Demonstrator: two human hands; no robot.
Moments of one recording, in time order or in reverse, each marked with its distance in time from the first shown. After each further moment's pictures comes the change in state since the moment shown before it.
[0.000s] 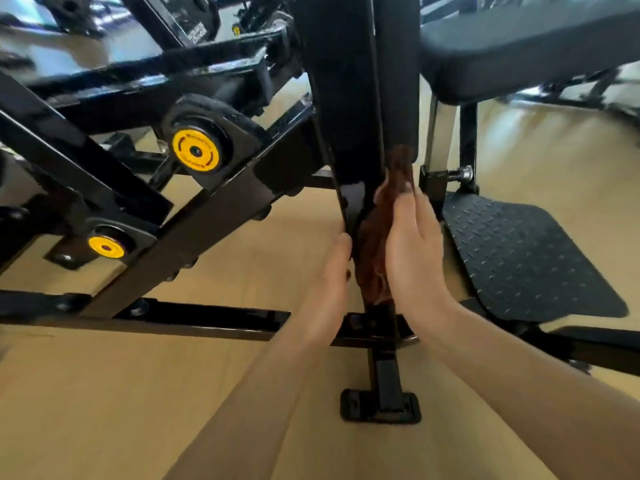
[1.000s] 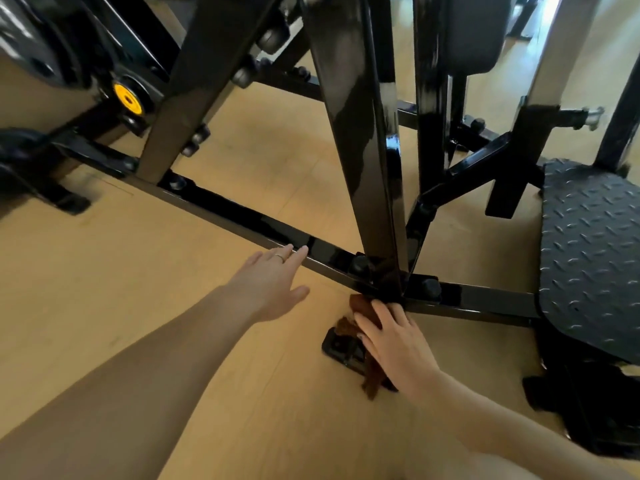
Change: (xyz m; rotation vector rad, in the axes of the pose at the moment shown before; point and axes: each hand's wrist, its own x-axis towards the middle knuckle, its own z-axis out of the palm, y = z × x) left_hand -0.023 -0.132 -0.015 1.450 0.123 -0.352; right_hand -0.034 0.306 -0.130 -1.212 -0.949 -0.706
